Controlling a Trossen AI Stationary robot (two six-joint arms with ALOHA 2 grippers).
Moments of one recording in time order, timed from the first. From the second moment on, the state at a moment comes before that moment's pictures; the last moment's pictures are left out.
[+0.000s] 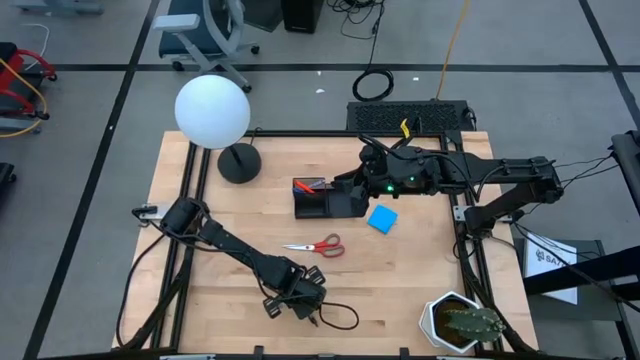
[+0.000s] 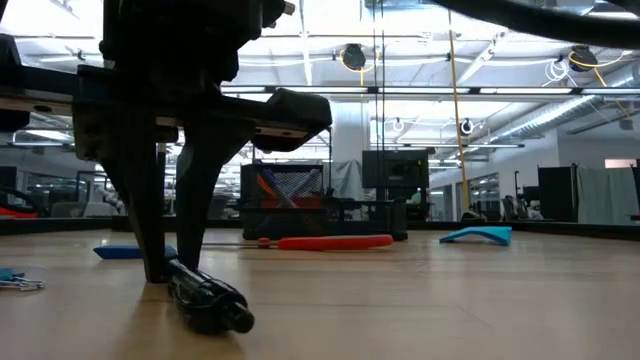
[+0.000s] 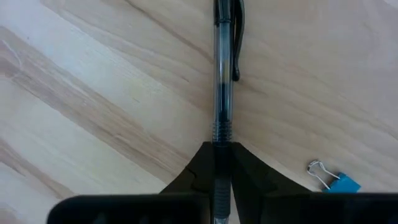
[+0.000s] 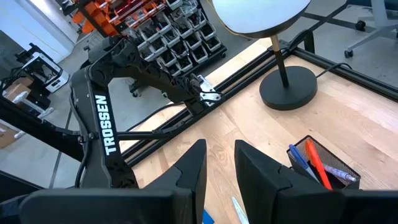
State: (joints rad) left arm -0.45 2.09 1.44 -0.67 0.08 0.52; right arm 0.09 1.41 1.56 -0.55 0.24 0.64
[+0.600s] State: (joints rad) left arm -0.42 1.86 1.44 -0.69 -0.06 0.26; right arm 0.03 1.38 1.56 -0.46 0.24 0.57
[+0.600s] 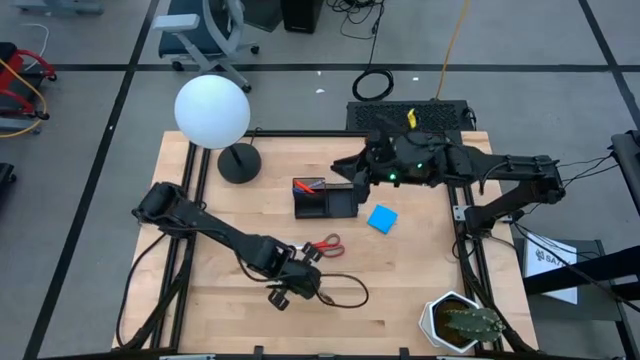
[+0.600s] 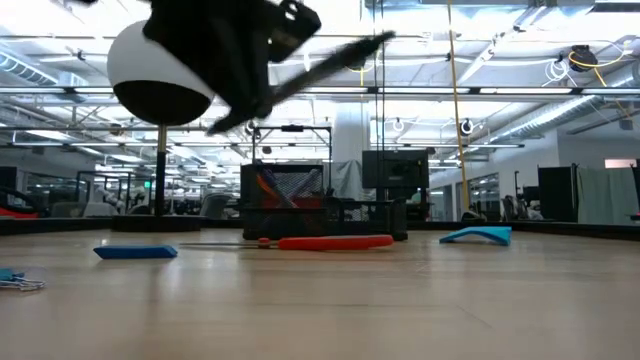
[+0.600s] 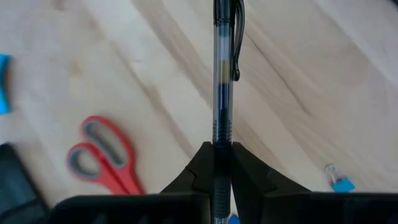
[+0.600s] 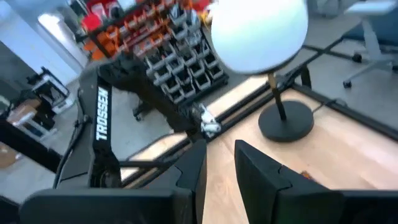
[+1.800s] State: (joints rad) left arm -0.29 1.43 1.44 -0.54 -0.29 -0.25; right arm 0.07 1.21 1.56 -0.29 0.26 0.33
